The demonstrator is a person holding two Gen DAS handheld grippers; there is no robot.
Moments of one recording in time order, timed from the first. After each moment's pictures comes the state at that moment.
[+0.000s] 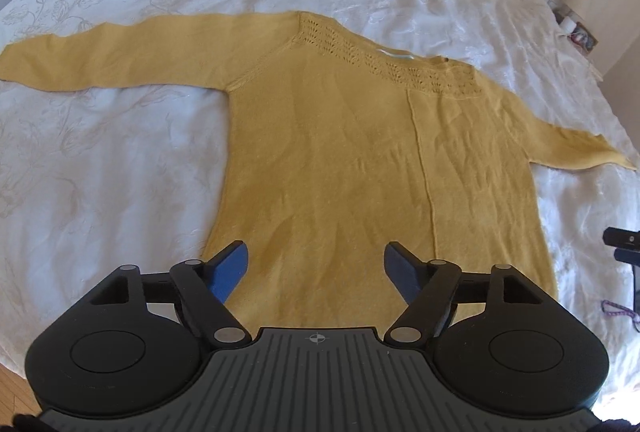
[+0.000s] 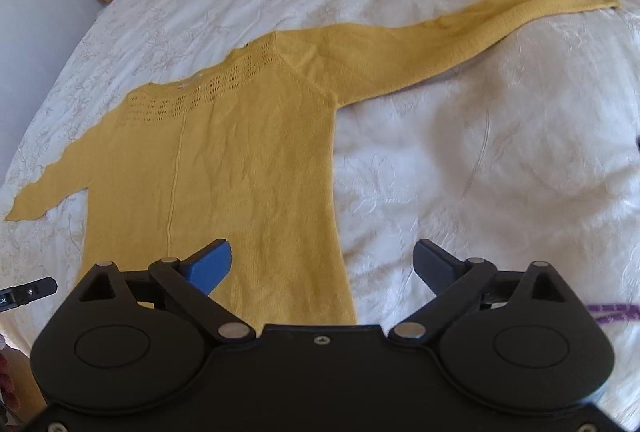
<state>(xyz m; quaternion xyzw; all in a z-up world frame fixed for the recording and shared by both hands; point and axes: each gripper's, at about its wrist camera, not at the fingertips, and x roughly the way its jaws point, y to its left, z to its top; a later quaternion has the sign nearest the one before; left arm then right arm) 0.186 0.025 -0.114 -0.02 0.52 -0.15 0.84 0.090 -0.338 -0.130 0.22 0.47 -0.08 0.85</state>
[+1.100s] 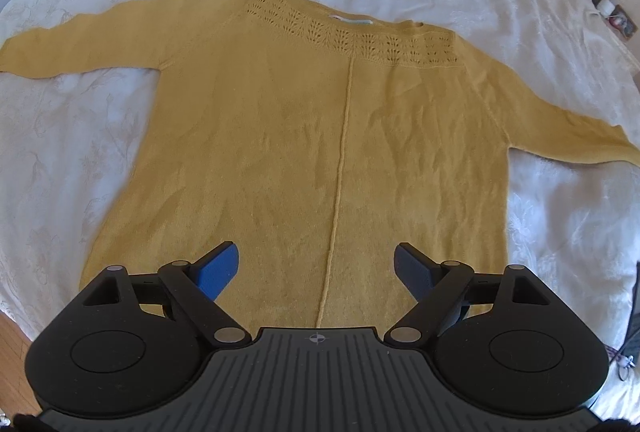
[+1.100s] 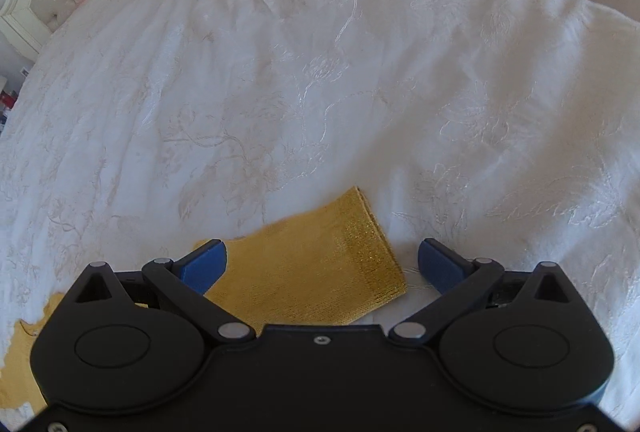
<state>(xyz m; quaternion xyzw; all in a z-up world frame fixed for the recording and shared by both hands) 0.170 -0.094 -0.103 0.00 0.57 -0.08 0.82 0.199 -0.736 -0.171 0.33 0.46 -0.20 0.80</state>
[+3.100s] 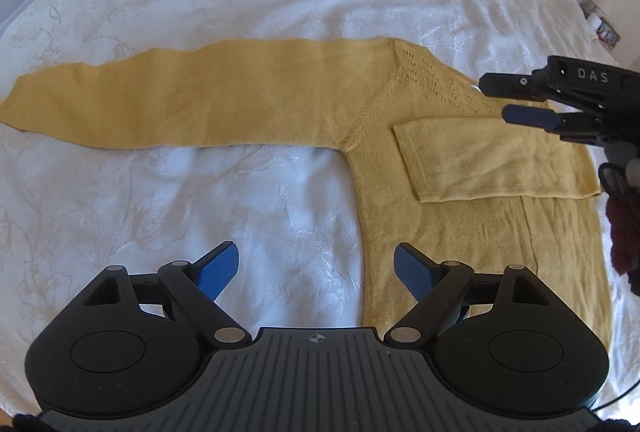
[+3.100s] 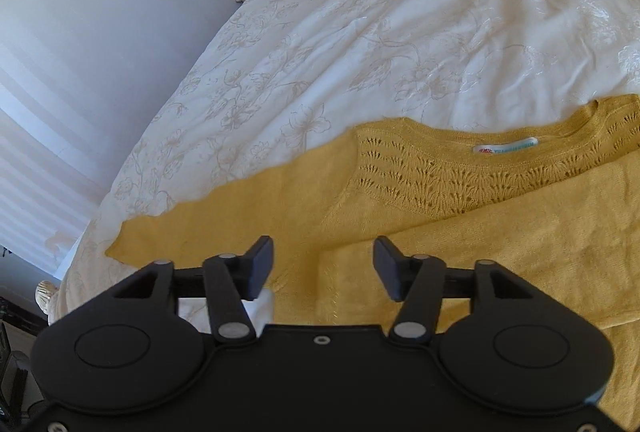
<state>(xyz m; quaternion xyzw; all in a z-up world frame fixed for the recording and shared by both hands) 0.289 0.121 -0.125 0.00 0.54 -0.15 0.83 0.343 -0.167 -0.142 0.25 0.42 0.12 0.86</state>
